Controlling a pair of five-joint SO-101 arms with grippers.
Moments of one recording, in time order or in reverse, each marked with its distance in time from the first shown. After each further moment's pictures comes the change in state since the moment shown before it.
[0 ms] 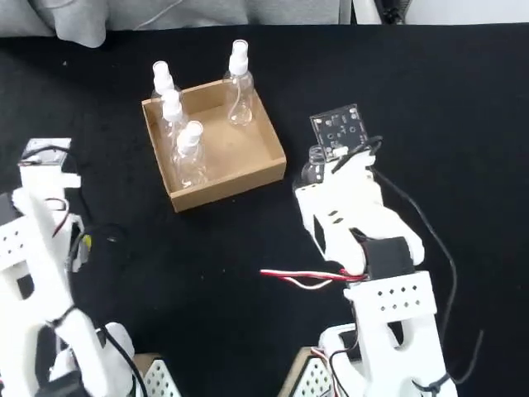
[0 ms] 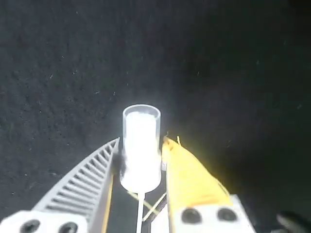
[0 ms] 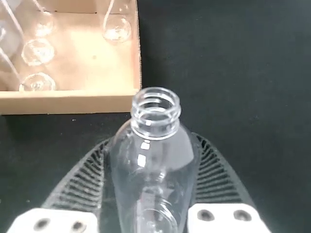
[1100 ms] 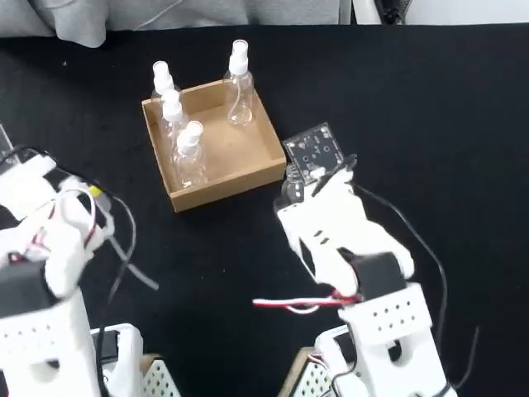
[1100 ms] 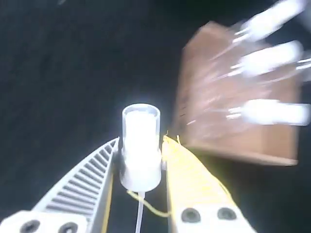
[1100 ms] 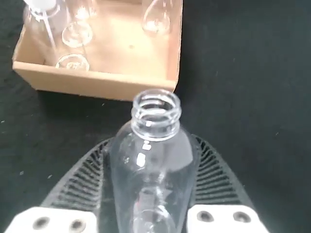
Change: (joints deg) left arm 16.6 -25.6 -3.3 -7.2 50.1; right arm -7.2 -7.0 4.3 3.0 0.0
